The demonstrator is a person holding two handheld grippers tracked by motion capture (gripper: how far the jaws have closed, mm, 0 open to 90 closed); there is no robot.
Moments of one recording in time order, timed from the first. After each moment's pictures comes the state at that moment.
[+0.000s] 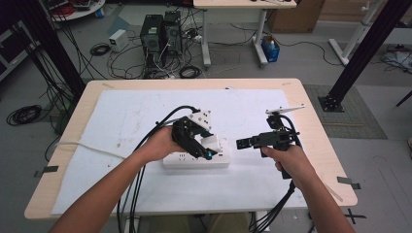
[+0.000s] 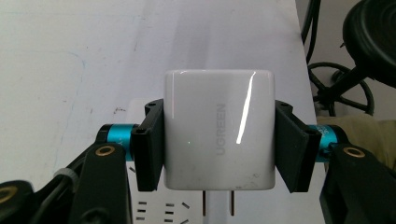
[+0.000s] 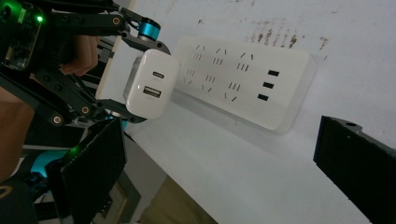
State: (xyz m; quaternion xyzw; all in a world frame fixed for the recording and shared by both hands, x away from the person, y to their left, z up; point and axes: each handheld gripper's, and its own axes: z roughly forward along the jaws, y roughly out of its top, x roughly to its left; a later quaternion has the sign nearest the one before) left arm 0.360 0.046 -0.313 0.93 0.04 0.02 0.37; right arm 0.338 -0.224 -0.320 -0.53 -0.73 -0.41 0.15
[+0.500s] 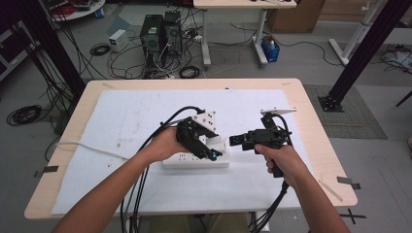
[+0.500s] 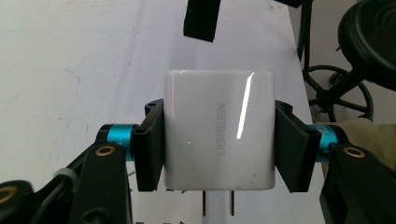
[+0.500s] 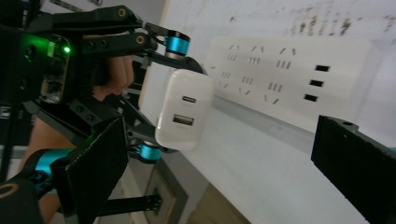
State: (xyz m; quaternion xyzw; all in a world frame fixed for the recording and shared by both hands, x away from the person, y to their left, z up) left arm 0.357 0.036 -0.312 0.93 0.02 0.02 0.37; right arm 0.348 -0.212 -0.334 -0.53 -0.68 -0.44 0.25
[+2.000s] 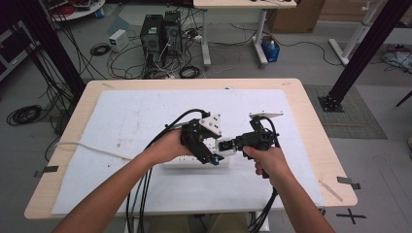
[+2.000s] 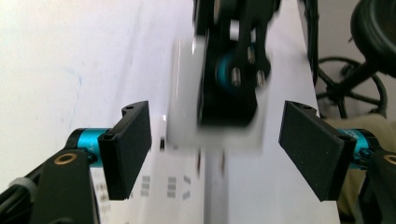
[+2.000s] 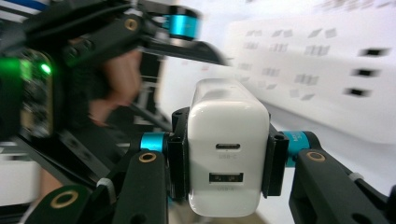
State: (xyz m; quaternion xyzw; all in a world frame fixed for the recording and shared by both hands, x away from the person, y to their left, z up) left arm 0.353 0.033 -0.315 0.94 0.03 0.03 0.34; right arm 0.356 -0.191 -0.353 -0.53 -0.68 -0.42 0.28
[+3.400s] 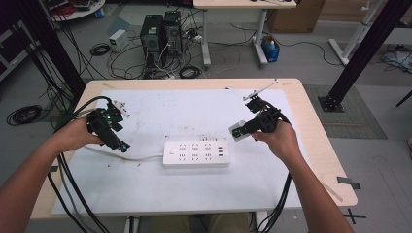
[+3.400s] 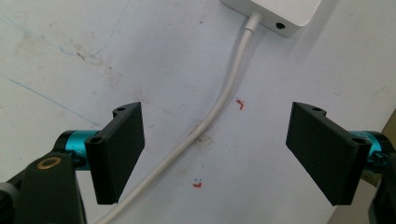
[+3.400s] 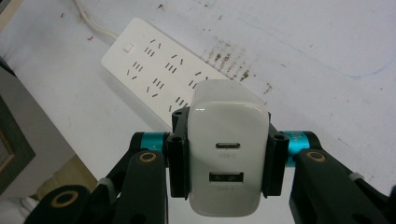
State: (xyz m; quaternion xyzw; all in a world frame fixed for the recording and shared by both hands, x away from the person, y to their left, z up) left arm 0.378 0.250 -0.306 0.95 0.25 0.04 0.15; right arm 0.379 -0.184 -0.290 -0.42 -0.86 -0.30 0.01
